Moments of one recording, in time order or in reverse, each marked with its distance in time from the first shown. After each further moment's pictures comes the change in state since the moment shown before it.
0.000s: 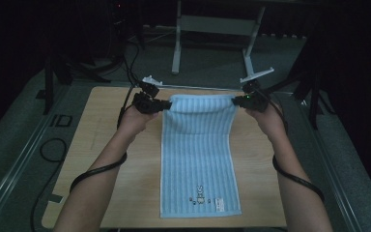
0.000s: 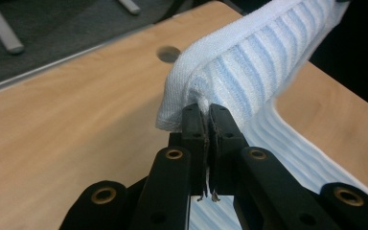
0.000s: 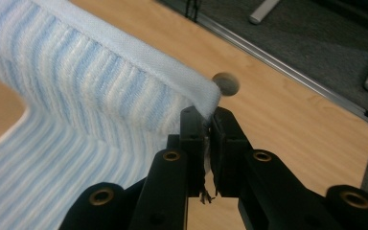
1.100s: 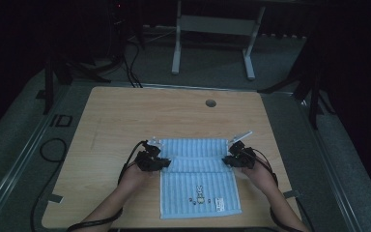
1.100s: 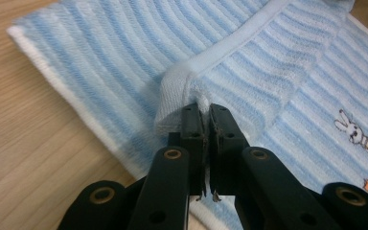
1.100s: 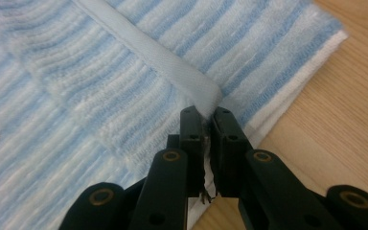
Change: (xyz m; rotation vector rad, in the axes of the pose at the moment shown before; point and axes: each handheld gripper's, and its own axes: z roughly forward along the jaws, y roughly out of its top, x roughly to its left) left arm -0.045 -0.149 0.055 0.183 -0.083 -0.057; right arm 0.066 -0.153 0.074 0.243 0.182 -0.040
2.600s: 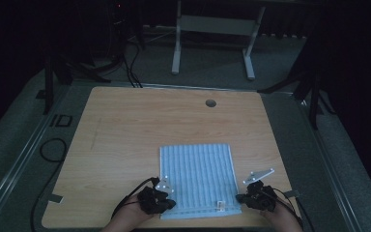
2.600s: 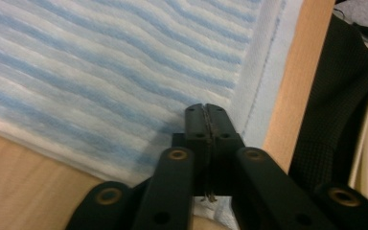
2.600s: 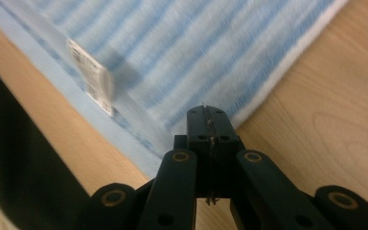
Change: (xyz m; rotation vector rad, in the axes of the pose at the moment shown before) left arm -0.087 -0.063 -0.018 0.155 -0.140 0.280; right arm 0.064 -0.101 -0.055 0.009 0.103 0.015
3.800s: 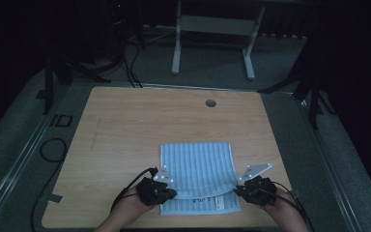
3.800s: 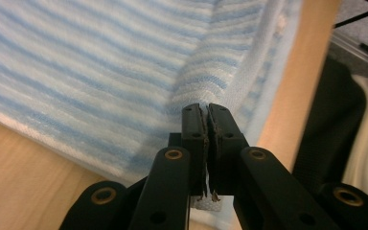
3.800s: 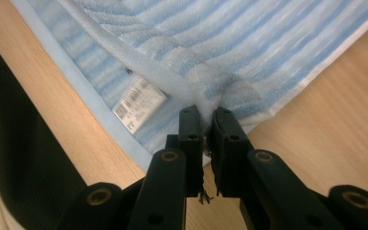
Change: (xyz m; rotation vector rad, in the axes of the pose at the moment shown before) left arm 0.000 0.024 -0.035 -0.064 0.052 0.015; right arm 0.020 0.031 -0.031 -0.011 -0.090 -0.167
